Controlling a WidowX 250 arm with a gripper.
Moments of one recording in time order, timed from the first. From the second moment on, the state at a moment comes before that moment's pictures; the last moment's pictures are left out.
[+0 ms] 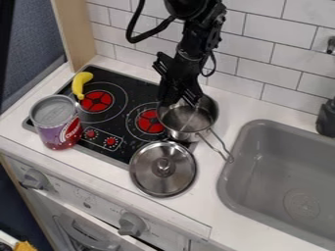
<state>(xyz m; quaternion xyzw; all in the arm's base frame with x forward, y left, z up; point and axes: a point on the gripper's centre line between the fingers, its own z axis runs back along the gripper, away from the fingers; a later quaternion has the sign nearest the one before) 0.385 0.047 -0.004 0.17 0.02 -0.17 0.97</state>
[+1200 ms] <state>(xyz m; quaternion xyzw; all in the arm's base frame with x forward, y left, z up) 0.372 0.120 0.072 0.07 -0.04 -0.05 1.00</state>
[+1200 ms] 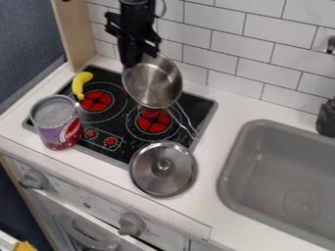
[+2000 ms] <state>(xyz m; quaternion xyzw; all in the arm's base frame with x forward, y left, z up) 0.375 0.193 0.050 -0.02 -0.01 0.03 1.00</state>
